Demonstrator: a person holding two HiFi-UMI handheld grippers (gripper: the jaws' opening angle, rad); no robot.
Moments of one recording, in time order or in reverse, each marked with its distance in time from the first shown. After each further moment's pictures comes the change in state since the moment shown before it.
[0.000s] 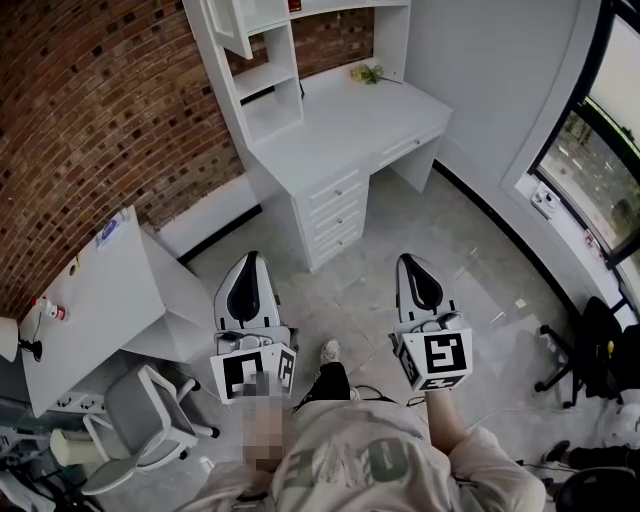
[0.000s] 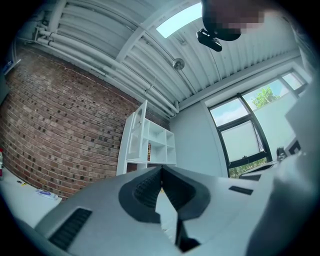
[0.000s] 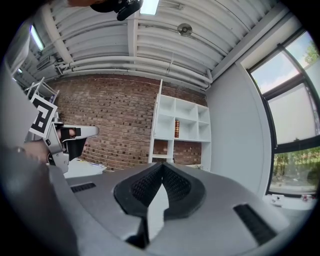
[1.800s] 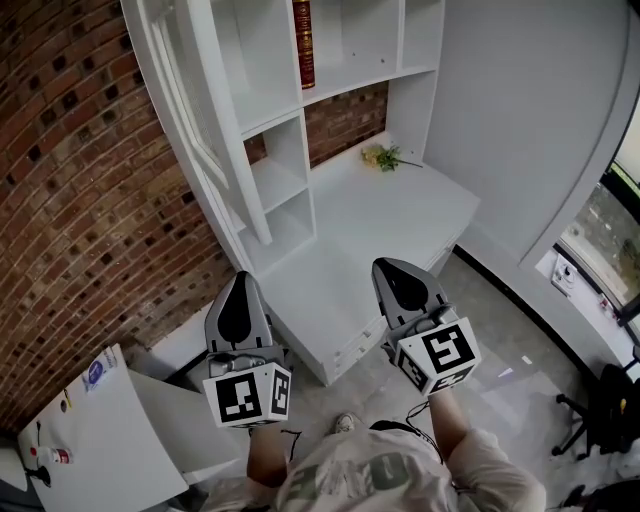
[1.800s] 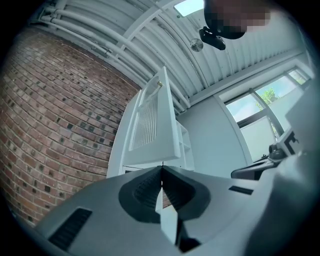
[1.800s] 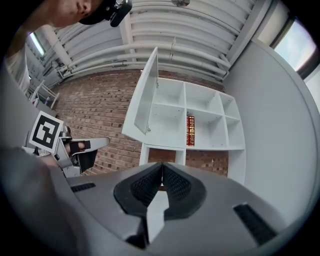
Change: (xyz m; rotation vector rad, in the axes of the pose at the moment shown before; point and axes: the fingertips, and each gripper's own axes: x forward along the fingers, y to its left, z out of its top) left arm 0.419 0.177 -0.046 -0.016 -0.069 -0.022; right arm 0.467 -0.040 0.058 -0.020 -0.078 0.146
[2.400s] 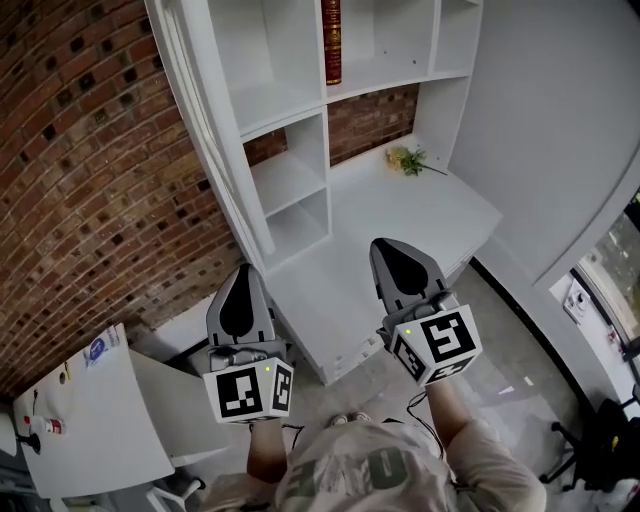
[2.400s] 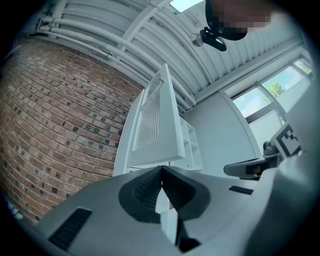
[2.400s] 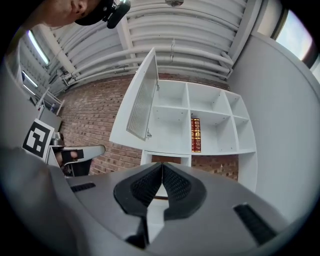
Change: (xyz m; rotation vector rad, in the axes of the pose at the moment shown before) left arm 0.019 -0.002 -0.003 0.021 0.007 0.095; right arm 0.048 -0.018 0.018 0.023 -0.052 0.088
